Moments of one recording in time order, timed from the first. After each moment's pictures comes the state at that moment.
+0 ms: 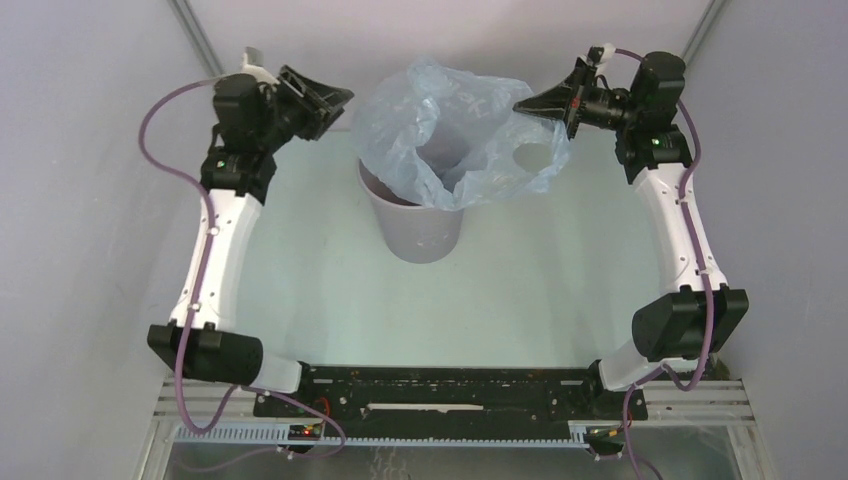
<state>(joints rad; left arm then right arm) -0.08 1.40 1.69 -0.40 0.37 -0.97 0.04 1.57 1.74 -0.17 -1.15 1.48</state>
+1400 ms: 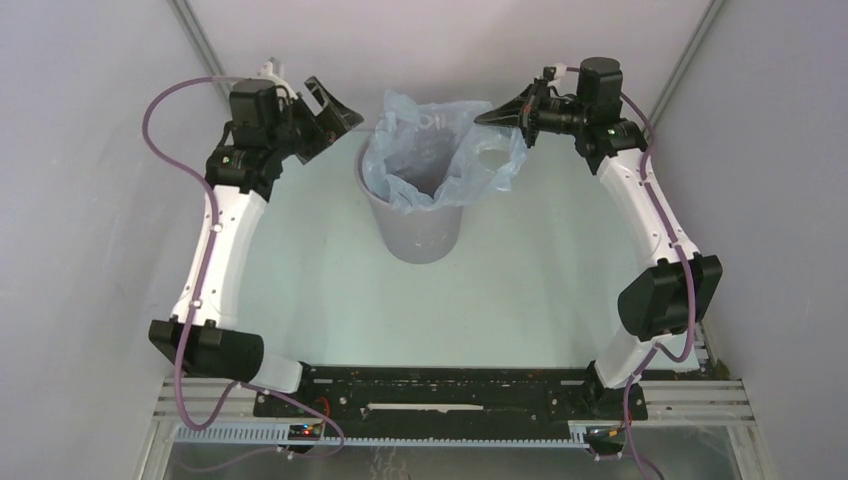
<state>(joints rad) -0.15 1.45 1.73 -0.68 0.22 -0.67 0.19 1.71 1.80 -0.33 -0.99 1.42</state>
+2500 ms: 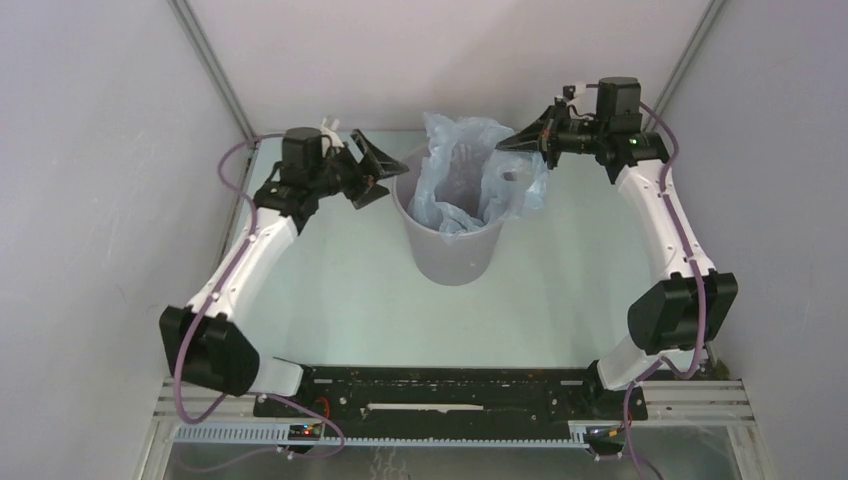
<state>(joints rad) -0.25 1.42 1.29 -0.35 0.50 -0.94 0.12 1.63 1.71 -0.55 -0.99 1.15</state>
